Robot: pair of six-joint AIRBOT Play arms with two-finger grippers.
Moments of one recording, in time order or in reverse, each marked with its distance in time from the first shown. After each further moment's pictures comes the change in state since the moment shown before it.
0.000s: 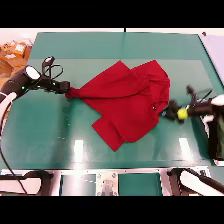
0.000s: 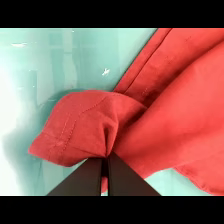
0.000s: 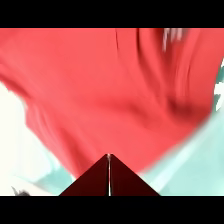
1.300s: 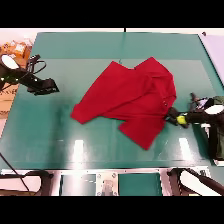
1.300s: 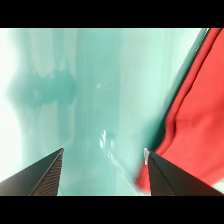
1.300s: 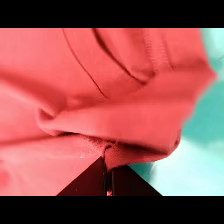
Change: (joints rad) left arm 0.167 0.003 0.149 0.052 -0.404 -0.001; right arm -0.071 -0.026 0.025 -0.217 -0.283 0.072
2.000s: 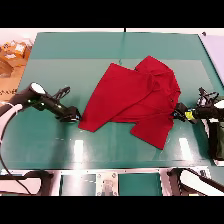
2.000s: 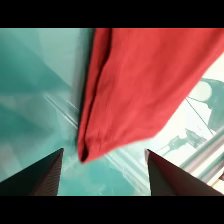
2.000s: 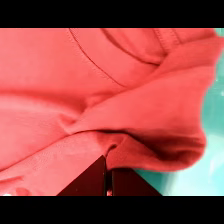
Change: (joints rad) left arm -0.173 -0.006 -0.396 -0.301 -0.017 0.196; right arm -0.030 -0.050 0.087 -0.040 0.032 -0.021
